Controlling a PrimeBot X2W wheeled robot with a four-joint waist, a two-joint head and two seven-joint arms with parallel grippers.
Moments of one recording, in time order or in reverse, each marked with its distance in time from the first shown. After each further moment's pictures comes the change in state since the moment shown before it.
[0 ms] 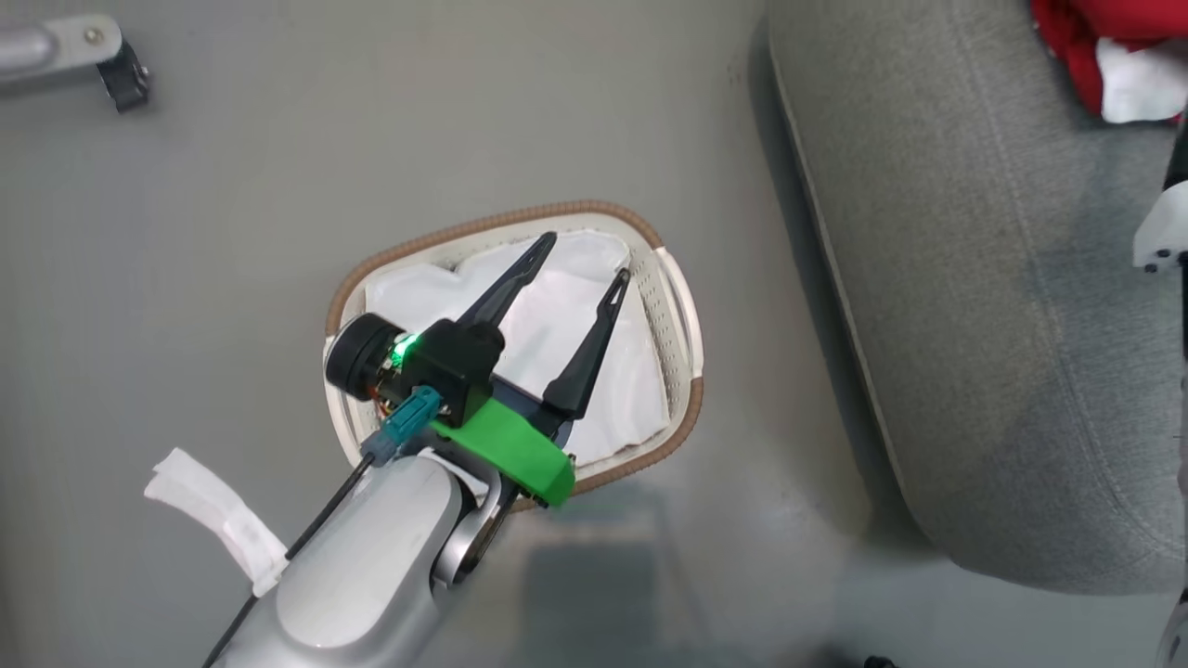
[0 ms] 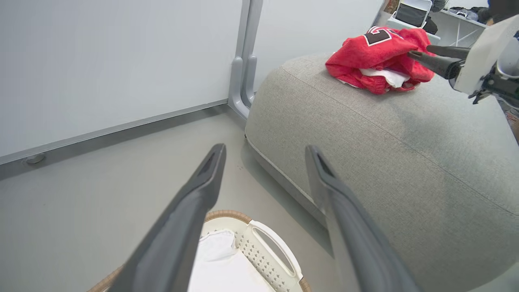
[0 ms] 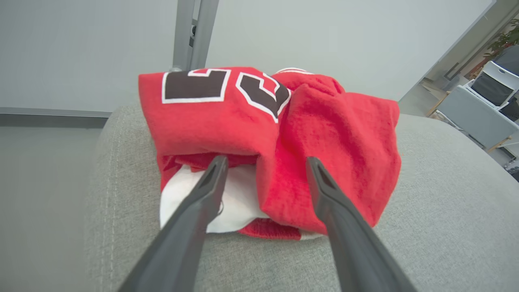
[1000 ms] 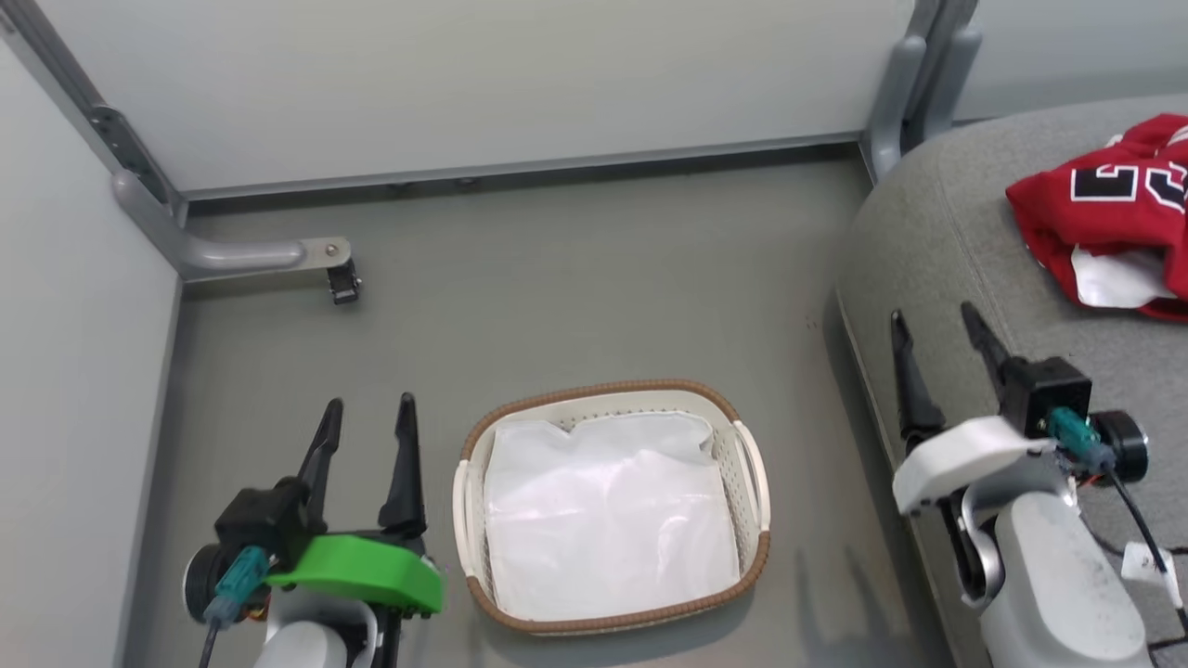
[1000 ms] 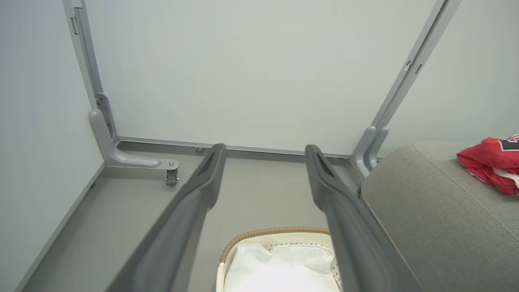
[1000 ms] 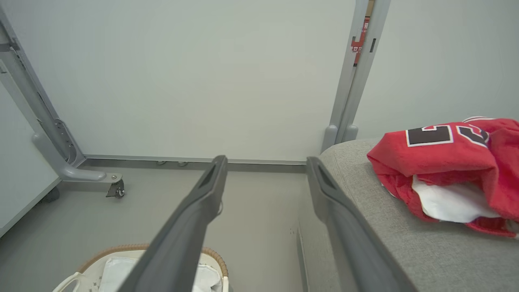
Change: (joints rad) left arm 0.426 -0.093 0.474 -0.026 0.060 0.044 -0.010; right arm 0.461 0.192 0.350 -0.269 0.273 0.000 -0.002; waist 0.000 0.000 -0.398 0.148
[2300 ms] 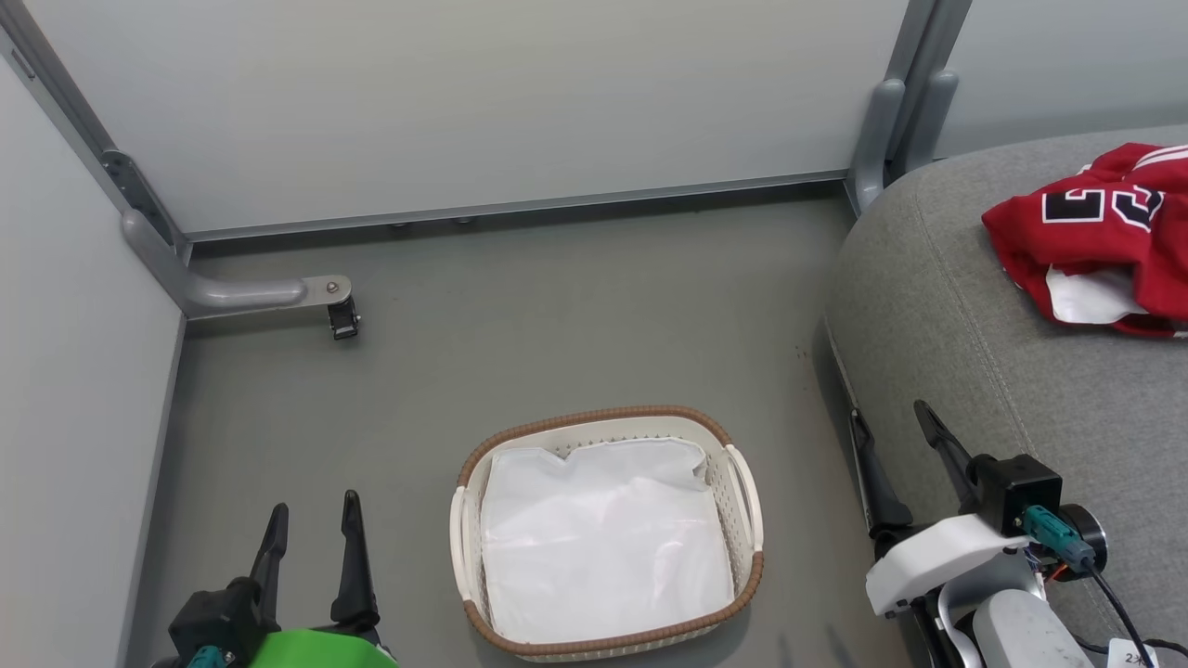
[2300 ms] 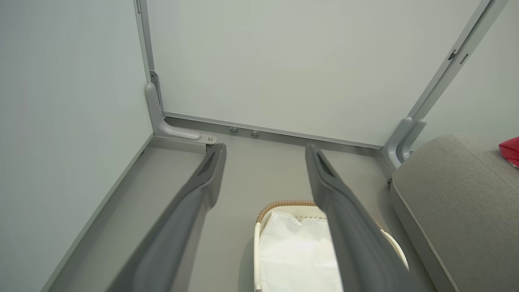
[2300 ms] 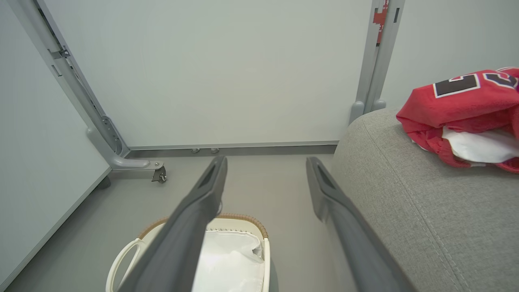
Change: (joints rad) left arm 0.194 -0.053 0.191 -0.022 0.093 -0.051 0.000; right arm 0.203 0.001 0.119 -0.110 0.133 0.000 0.000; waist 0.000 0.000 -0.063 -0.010
